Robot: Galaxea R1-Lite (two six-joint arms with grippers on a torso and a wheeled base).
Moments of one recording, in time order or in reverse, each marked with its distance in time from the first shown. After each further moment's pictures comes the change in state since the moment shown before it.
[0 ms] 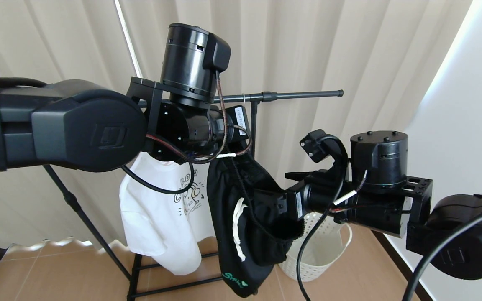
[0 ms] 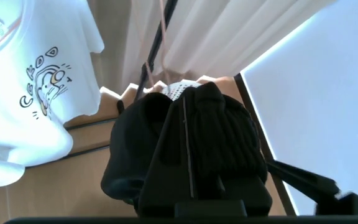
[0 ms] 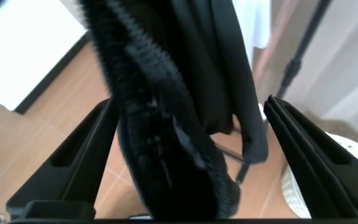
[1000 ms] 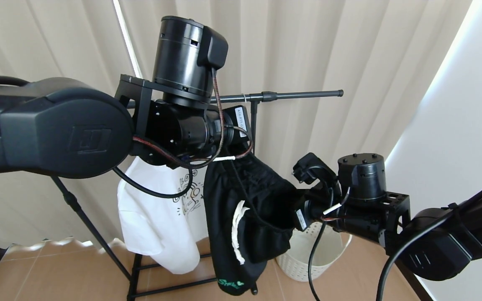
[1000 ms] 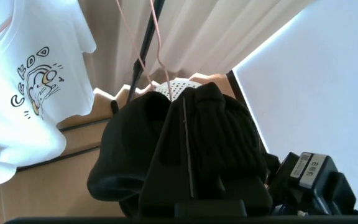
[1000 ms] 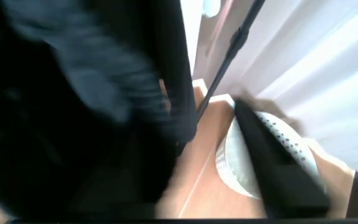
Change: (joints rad) left arm -0.024 -0.038 0.039 0.001 -0.006 0.001; right arm -0.062 0.107 0.077 -0.104 -0.089 -0.247
